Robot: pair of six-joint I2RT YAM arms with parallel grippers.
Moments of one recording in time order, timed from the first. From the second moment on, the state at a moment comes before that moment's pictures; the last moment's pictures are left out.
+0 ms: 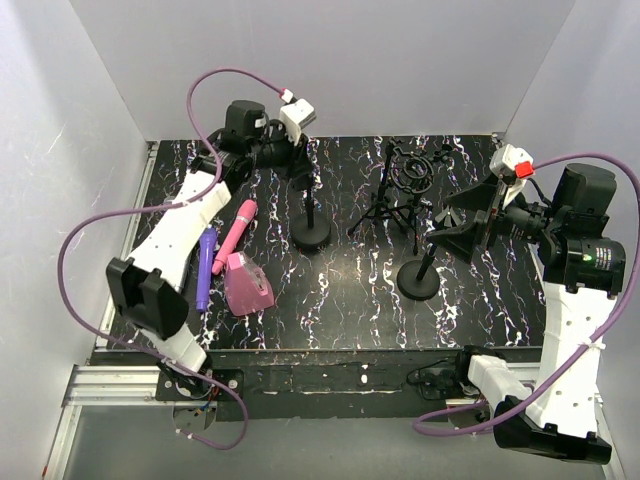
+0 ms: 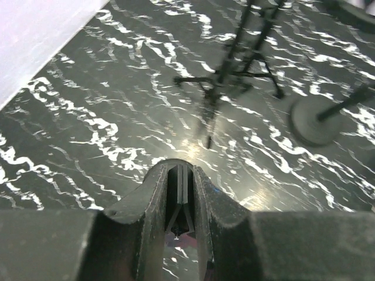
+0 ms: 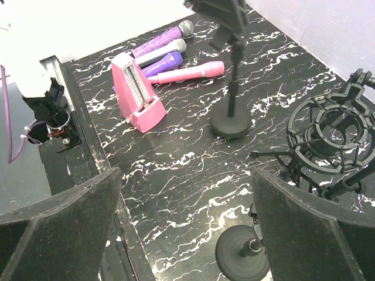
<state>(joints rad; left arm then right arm) -0.42 1.72 1.78 -0.55 0.46 0.23 -0.15 0.96 1.47 -1.01 -1.24 -0.40</state>
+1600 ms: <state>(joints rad) -0.70 1.37 1.44 -0.50 0.44 0.21 -0.15 0.93 1.44 -1.05 -1.25 -0.45</state>
